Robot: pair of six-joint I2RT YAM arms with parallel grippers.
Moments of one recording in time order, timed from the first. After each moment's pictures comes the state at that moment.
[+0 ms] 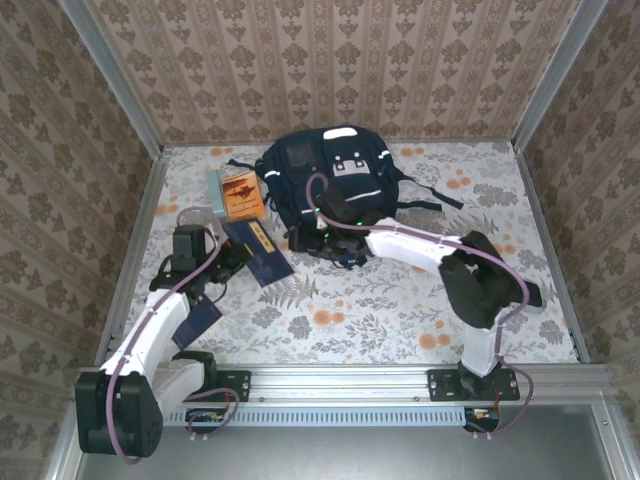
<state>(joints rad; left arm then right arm) -0.14 0.98 0.59 -0.31 0.44 -0.76 0.70 1.84 1.30 -0.26 -0.24 0.79</state>
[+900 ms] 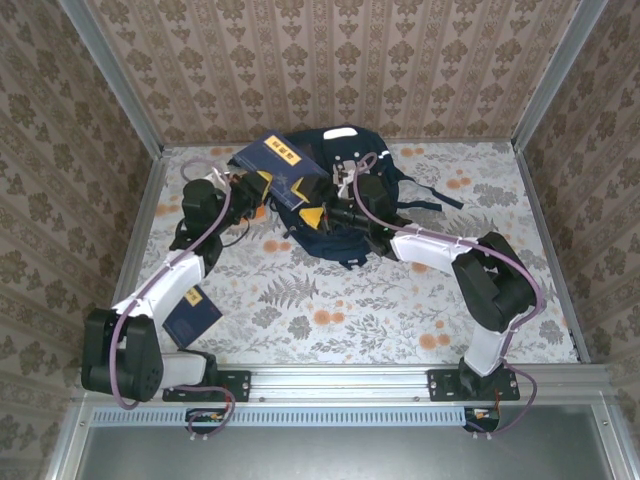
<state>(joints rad) -0.27 1.28 0.79 0.39 0.46 -1.27 0.59 1.79 1.12 0.56 -0.47 1.48</state>
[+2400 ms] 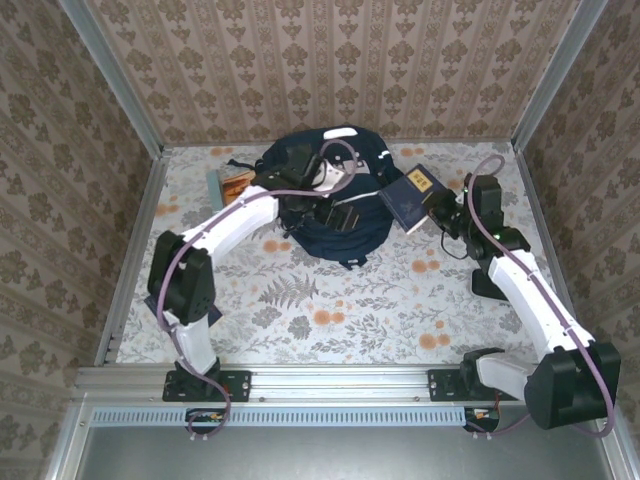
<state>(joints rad) -0.66 1.87 1.61 -0.68 0.30 -0.02 0.09 1.14 0.91 -0.34 -0.17 0.88</state>
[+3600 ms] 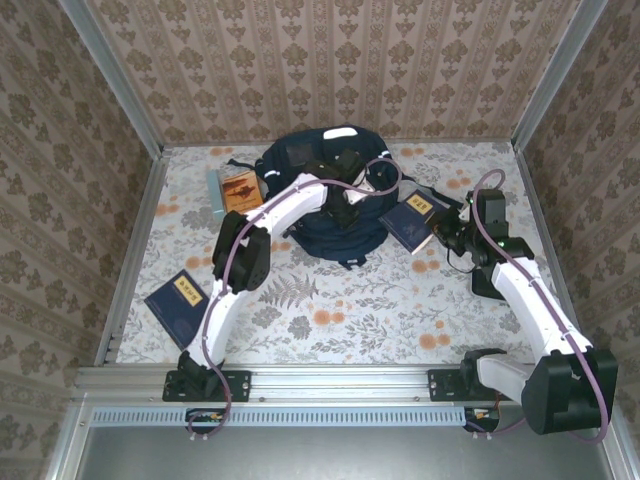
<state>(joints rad) -0.73 2.34 2.12 -0.98 -0.03 0.27 0.03 1.11 0.84 -0.43 -0.29 0.85</state>
